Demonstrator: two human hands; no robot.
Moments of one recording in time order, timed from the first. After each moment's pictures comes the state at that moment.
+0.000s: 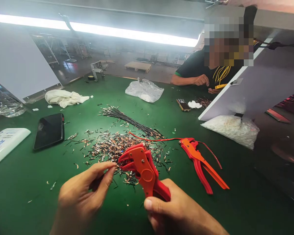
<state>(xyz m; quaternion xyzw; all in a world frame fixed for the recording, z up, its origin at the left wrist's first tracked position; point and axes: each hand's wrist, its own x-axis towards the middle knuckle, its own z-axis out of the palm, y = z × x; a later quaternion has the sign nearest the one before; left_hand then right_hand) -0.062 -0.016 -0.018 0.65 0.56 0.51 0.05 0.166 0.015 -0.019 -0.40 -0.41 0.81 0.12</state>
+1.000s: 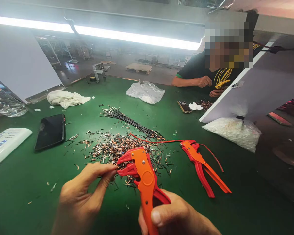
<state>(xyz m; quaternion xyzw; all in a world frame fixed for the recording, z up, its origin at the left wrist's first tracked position) -0.067 -0.016 -0.014 0.66 0.56 0.50 0.10 0.160 0.004 -0.049 -0.24 -0.28 0.91 0.20</state>
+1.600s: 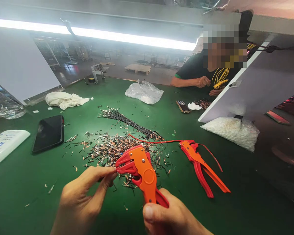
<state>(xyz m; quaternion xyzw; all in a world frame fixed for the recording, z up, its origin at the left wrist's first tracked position) -0.064 -0.016 -0.018 0.66 0.55 0.50 0.11 0.158 0.001 -0.044 -0.33 -0.37 0.84 0.20</state>
